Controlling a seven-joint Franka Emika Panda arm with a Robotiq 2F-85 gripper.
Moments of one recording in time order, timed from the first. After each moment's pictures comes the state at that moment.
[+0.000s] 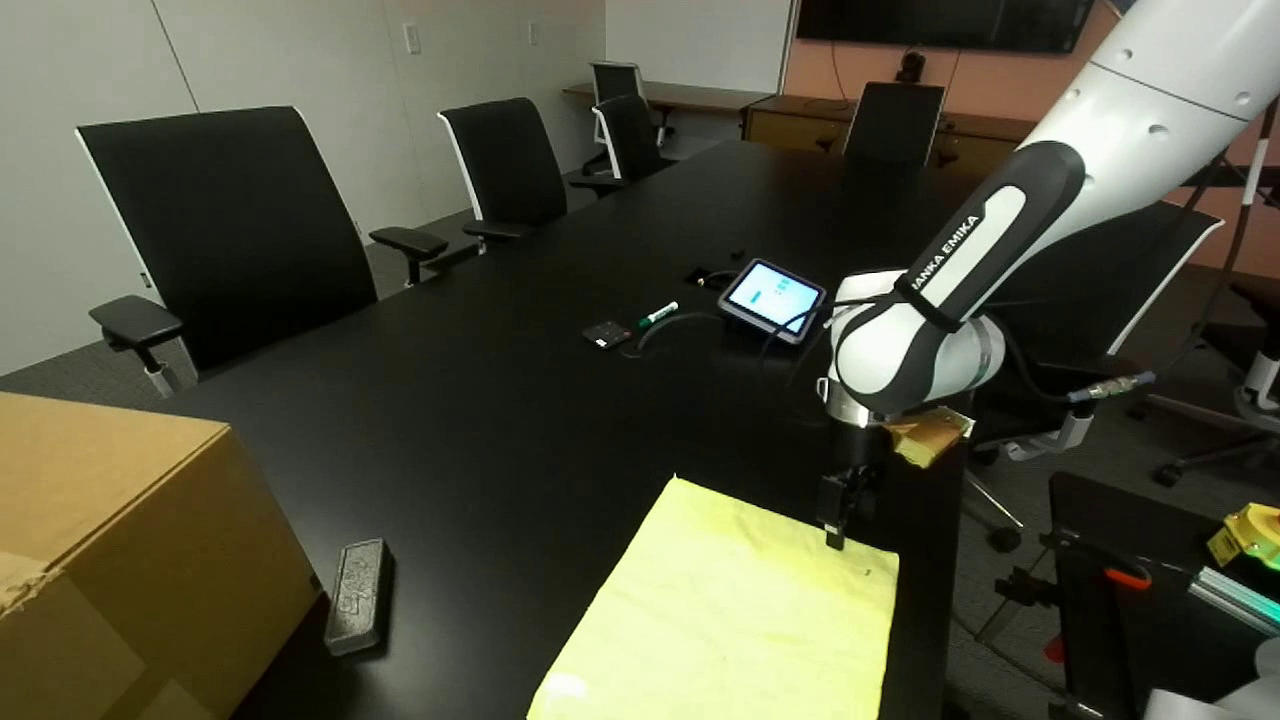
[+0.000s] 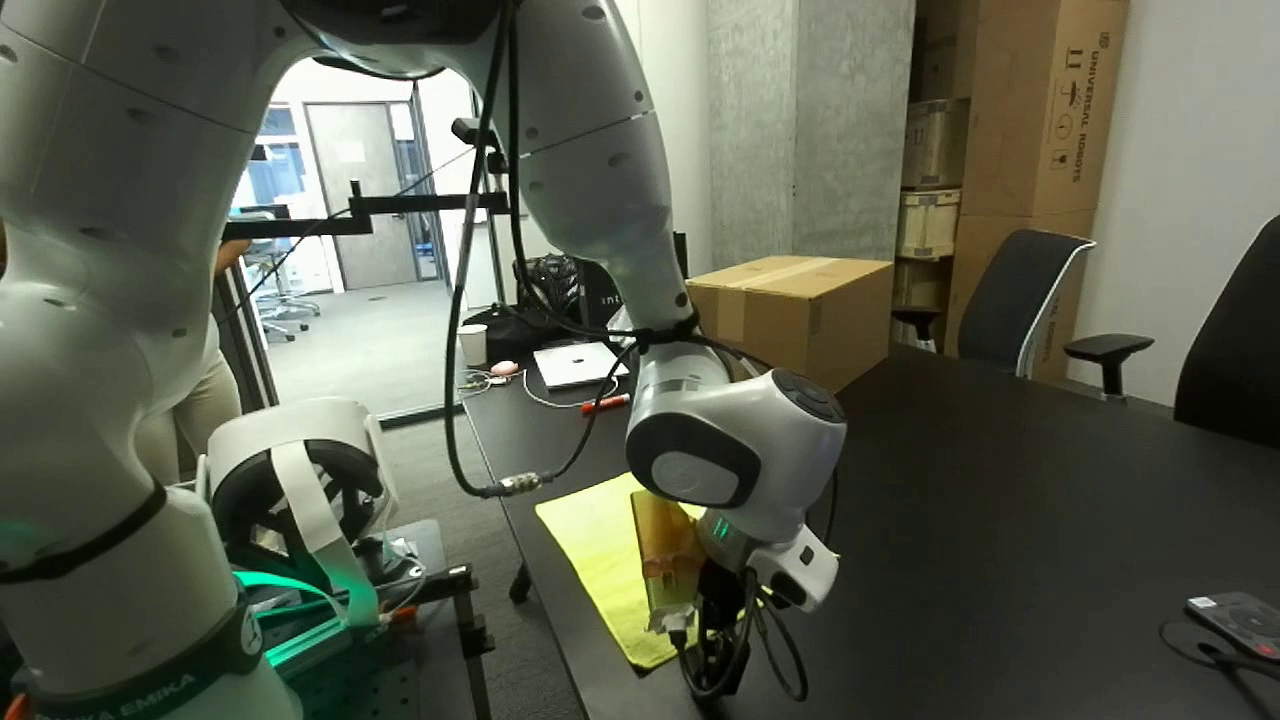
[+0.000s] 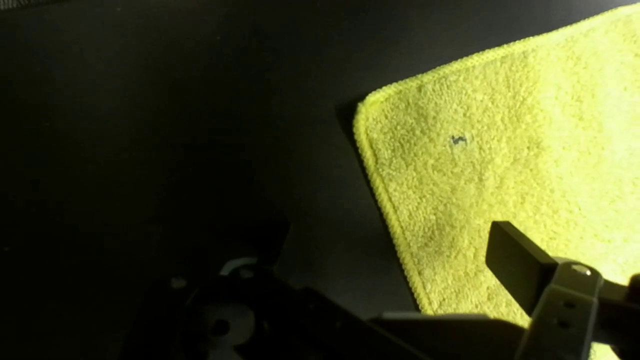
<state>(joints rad) -0.17 0.54 0.05 -2.31 0.39 2.58 -0.26</state>
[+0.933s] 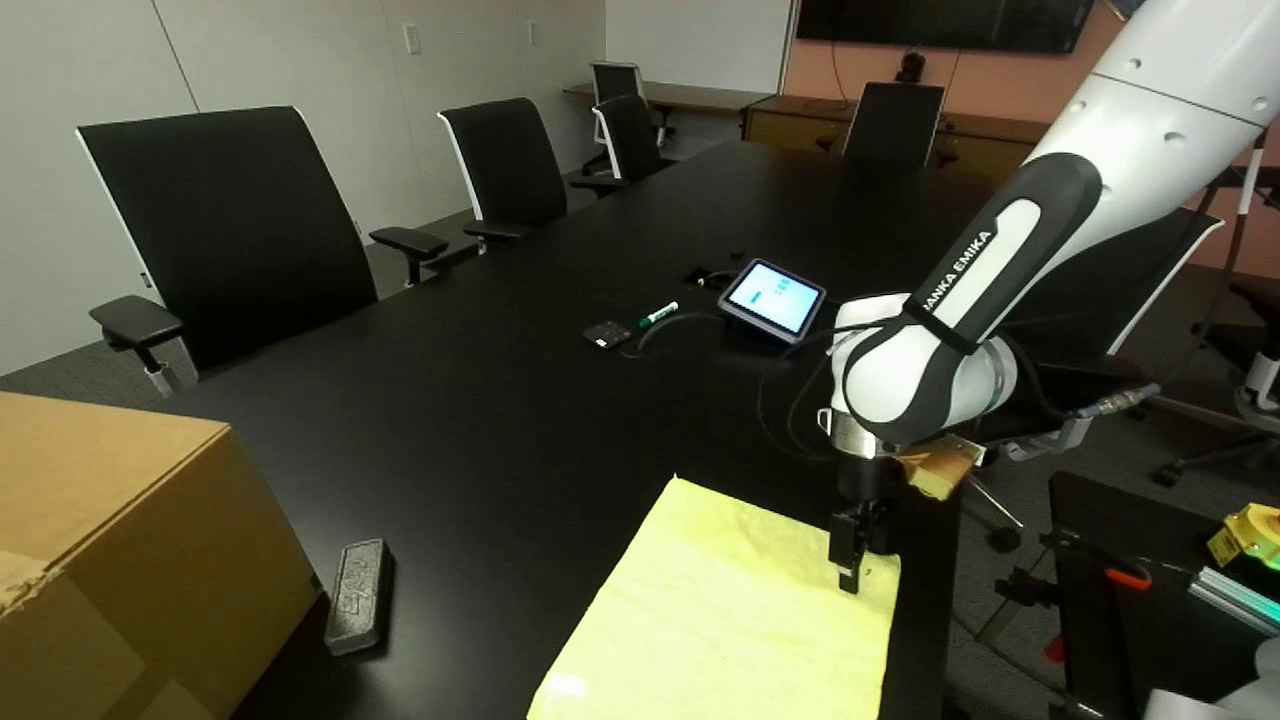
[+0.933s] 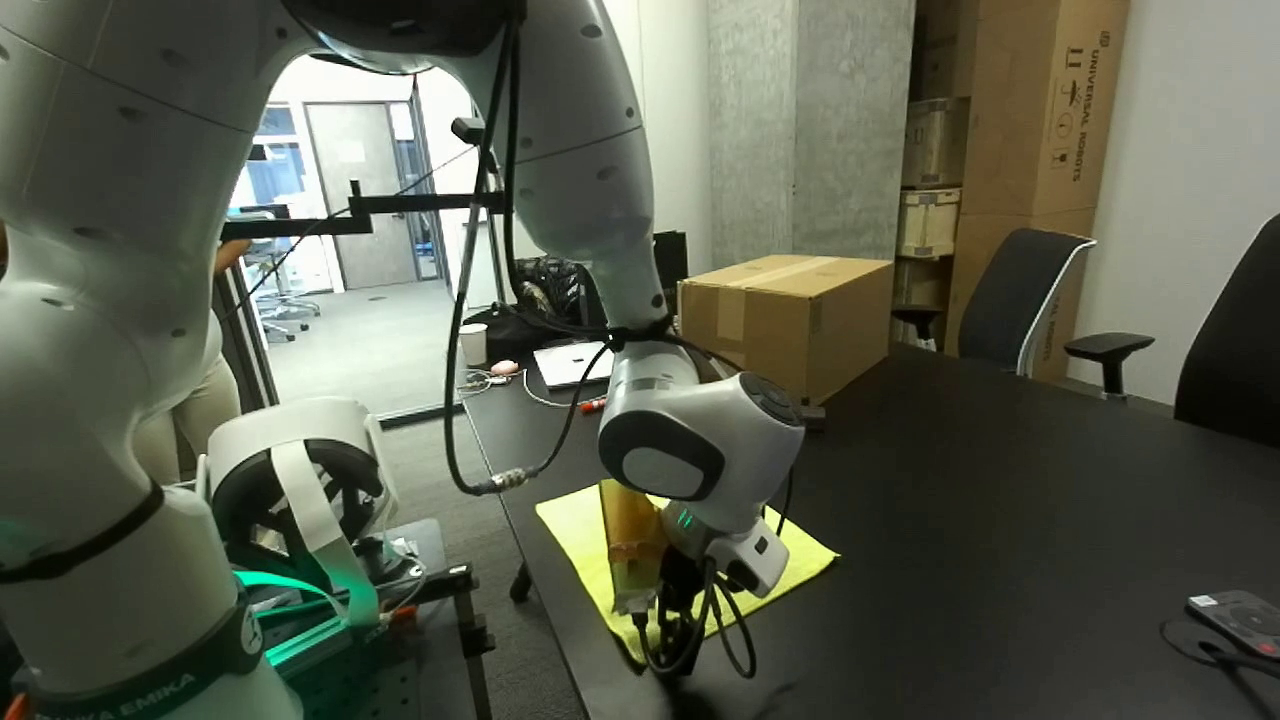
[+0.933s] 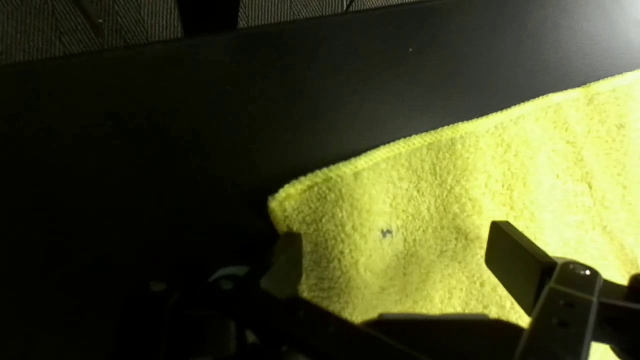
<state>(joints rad) -0.20 0.55 0.16 -2.36 0.40 2.58 -0.26</state>
